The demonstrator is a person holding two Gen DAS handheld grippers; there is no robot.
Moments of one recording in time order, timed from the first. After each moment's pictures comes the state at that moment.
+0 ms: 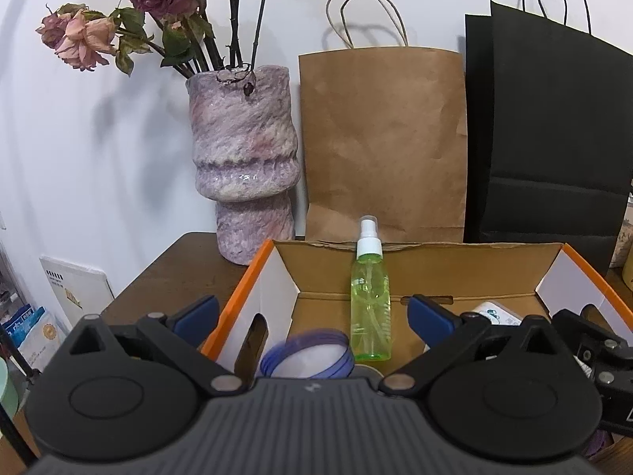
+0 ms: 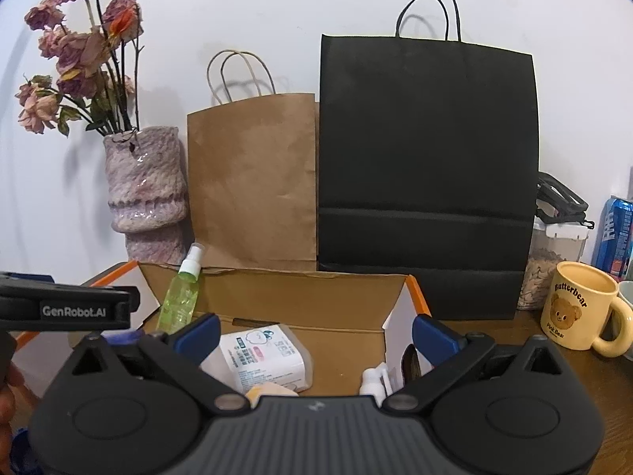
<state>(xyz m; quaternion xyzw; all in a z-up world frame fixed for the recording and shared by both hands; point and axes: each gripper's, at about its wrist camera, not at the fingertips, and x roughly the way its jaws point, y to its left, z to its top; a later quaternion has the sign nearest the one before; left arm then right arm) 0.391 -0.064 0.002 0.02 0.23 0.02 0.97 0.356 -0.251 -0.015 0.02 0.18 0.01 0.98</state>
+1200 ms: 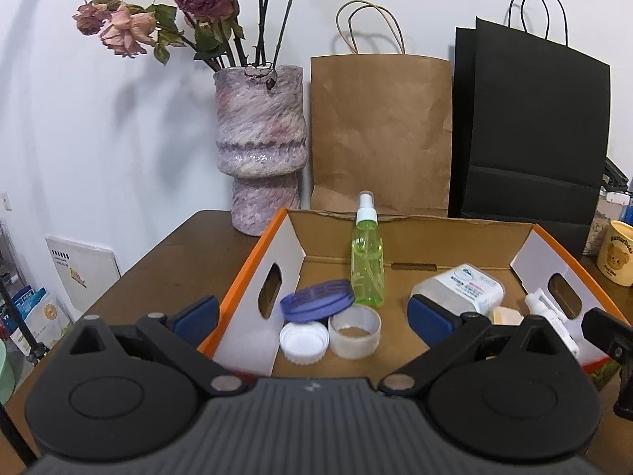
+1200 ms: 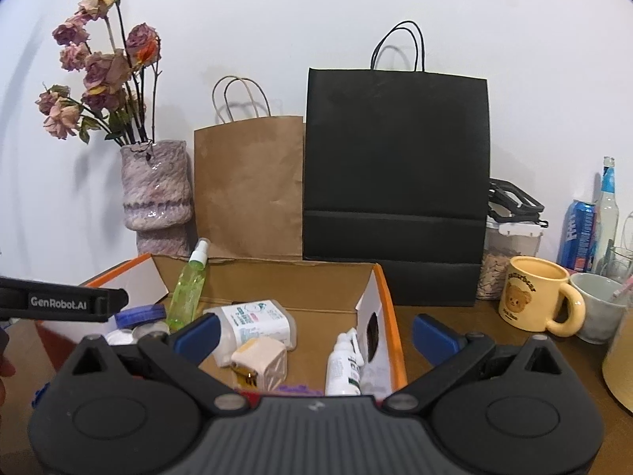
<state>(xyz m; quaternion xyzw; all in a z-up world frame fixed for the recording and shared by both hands) 0.321 -0.053 0.002 0.00 0.23 0.02 0.97 0.272 -0.263 -0.015 0.01 0.15 0.00 0.99</state>
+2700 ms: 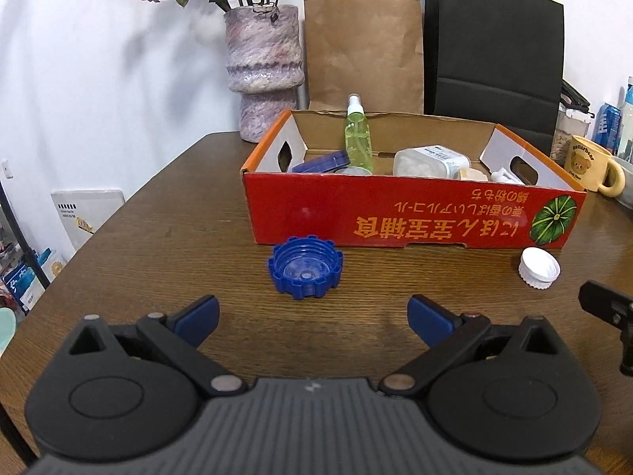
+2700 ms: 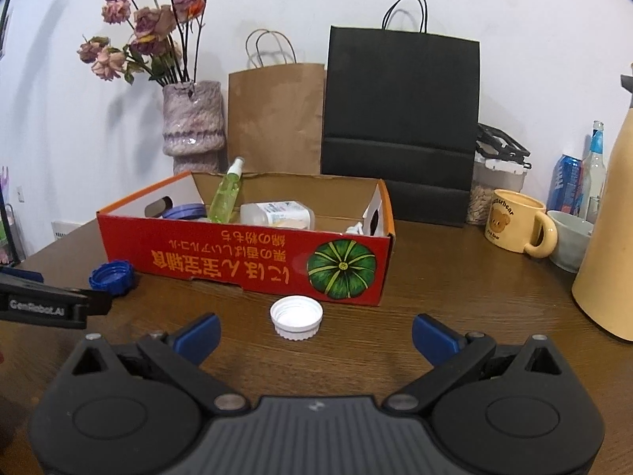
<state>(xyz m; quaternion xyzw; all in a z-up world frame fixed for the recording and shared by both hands) 0.213 -0.035 -0.033 0.02 0.31 0.00 0.95 0.174 -0.260 -0.040 -0.01 0.23 0.02 0.97</state>
